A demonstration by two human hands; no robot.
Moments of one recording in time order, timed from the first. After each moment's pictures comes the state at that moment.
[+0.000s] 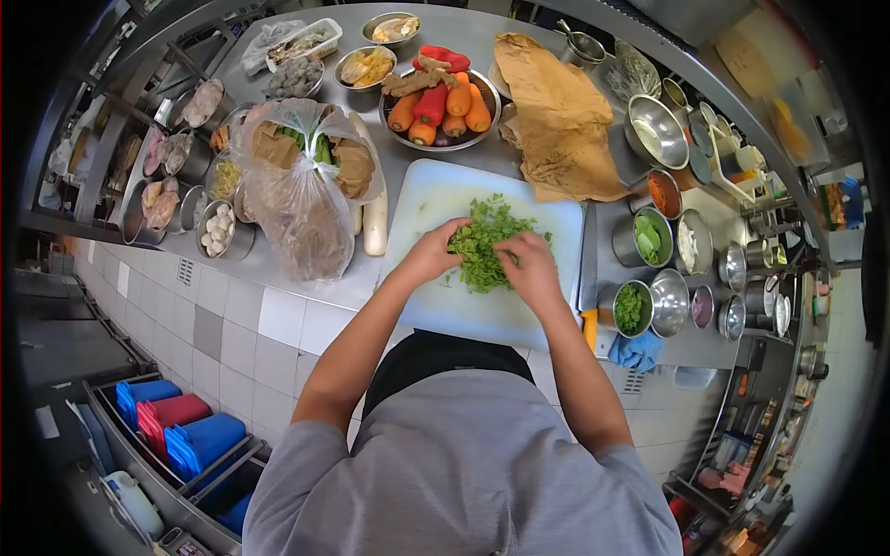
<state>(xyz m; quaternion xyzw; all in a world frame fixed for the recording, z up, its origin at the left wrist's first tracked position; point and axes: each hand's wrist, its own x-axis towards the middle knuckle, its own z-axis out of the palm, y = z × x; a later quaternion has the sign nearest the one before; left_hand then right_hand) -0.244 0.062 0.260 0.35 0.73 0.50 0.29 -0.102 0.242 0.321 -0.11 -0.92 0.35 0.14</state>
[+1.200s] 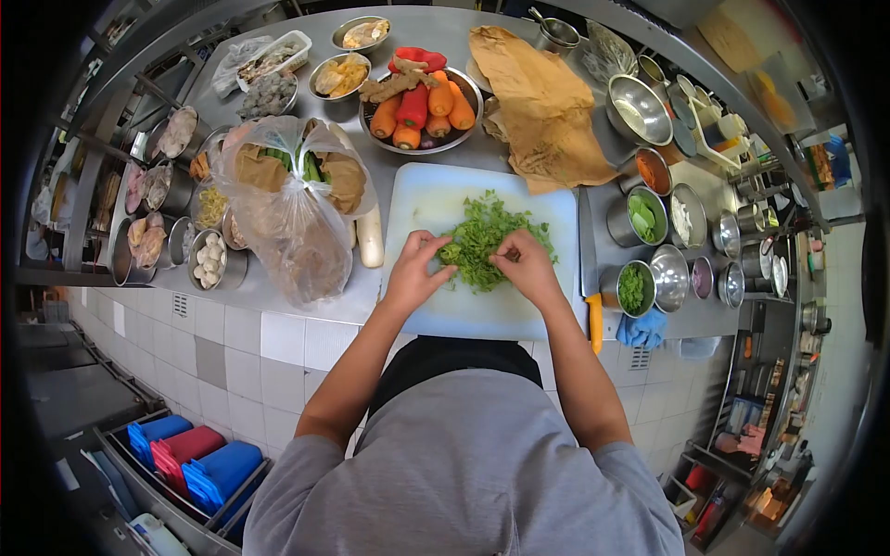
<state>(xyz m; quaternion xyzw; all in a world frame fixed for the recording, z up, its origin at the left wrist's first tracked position) -0.226 0.023 0.273 0.39 0.79 0.46 0.11 -0.106 0.228 0.305 -0.20 -0.84 0.49 0.11</state>
